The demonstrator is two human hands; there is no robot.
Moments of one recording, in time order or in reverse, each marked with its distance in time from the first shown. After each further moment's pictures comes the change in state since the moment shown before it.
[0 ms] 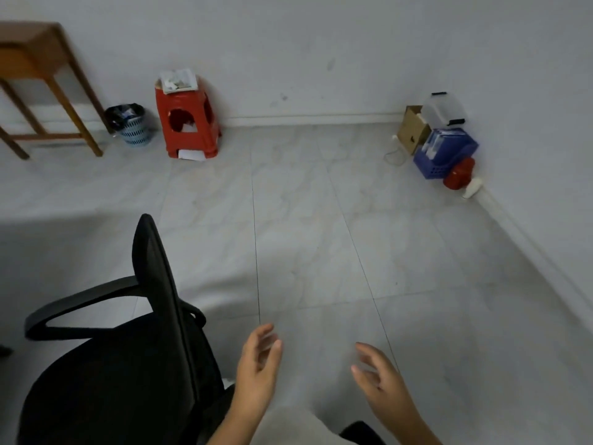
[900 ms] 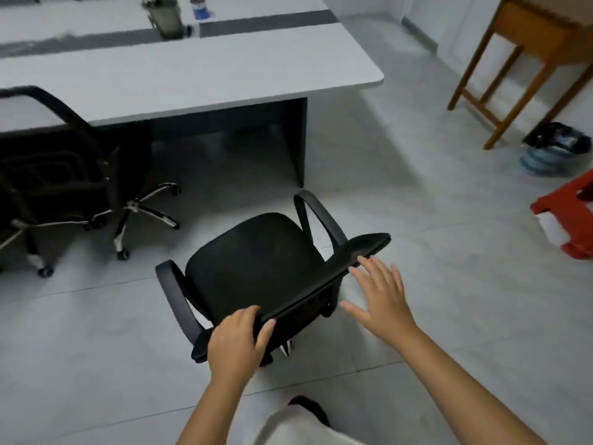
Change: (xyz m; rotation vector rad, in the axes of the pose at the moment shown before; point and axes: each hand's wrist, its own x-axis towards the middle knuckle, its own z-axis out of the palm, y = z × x) left_hand 0.086 0.046 -0.027 0.538 1.272 -0.629; right_hand 0.305 -0.225 0.230 -0.768 -1.016 -1.614
